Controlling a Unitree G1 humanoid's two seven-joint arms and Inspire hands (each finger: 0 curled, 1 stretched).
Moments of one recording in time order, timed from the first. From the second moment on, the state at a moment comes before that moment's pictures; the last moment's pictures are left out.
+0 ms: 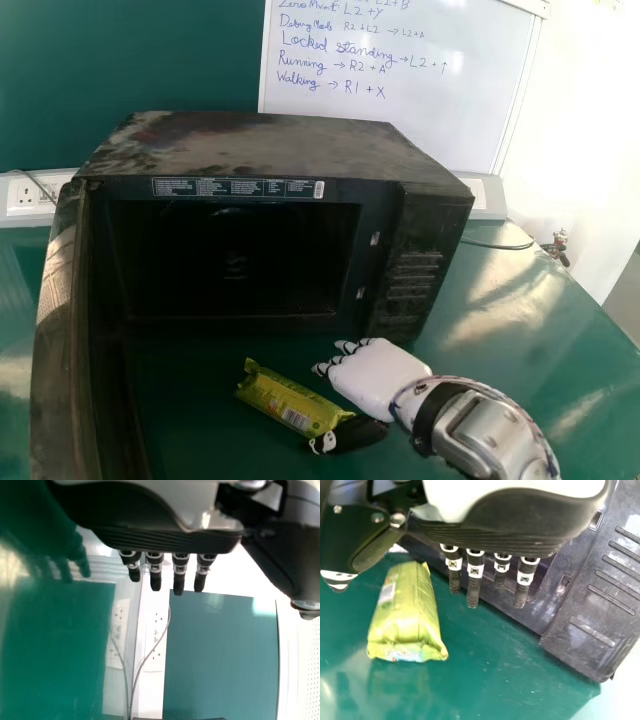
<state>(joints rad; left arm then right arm) 0.18 0.48 0.76 0.62 -0.57 -0.47 -0.58 -0.31 -0.76 0.30 -0.53 -0.98 -0.13 0.88</state>
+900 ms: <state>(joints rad) 0.18 0.48 0.76 0.60 -0.56 -0.47 -0.58 -0.30 -0.70 0.38 -0.51 -1.24 -0.24 0.87</state>
